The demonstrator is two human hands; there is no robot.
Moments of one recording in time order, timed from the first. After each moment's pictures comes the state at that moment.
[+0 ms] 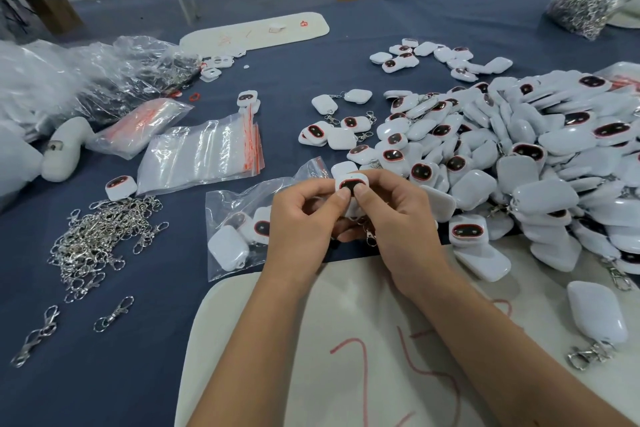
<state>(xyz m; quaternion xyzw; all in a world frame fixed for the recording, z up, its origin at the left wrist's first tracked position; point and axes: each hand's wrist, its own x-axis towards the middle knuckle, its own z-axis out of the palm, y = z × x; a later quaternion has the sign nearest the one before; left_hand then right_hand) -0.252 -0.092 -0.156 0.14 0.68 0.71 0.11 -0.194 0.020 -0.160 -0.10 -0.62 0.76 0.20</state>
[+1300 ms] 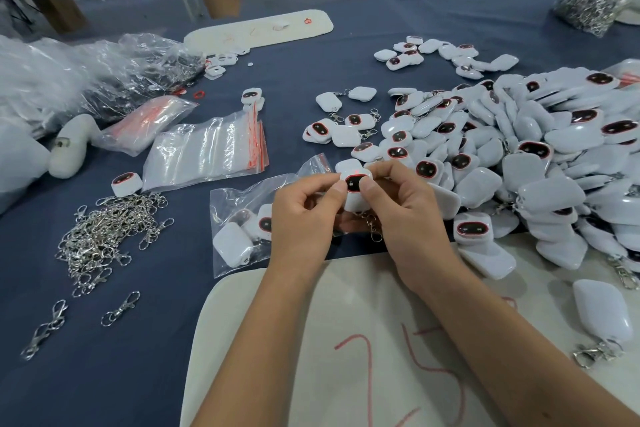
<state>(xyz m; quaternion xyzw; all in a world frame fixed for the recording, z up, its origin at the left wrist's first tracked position) -0.250 -0.091 -0.151 0.12 0.69 0.71 0.09 -0.196 0.023 -0.161 -0.11 -0.59 0.78 0.20</state>
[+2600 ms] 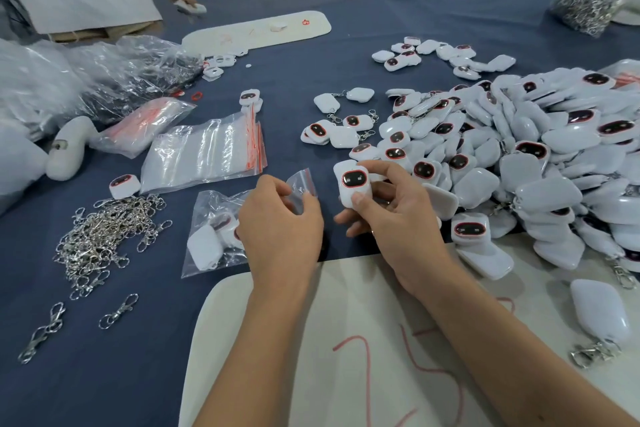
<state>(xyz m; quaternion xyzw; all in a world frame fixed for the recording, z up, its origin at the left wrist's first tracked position) -0.252 -0.103 -0.150 0.00 0.88 0.45 -0.12 -0.199 0.025 -0.167 -0.12 -0.64 0.73 0.21</state>
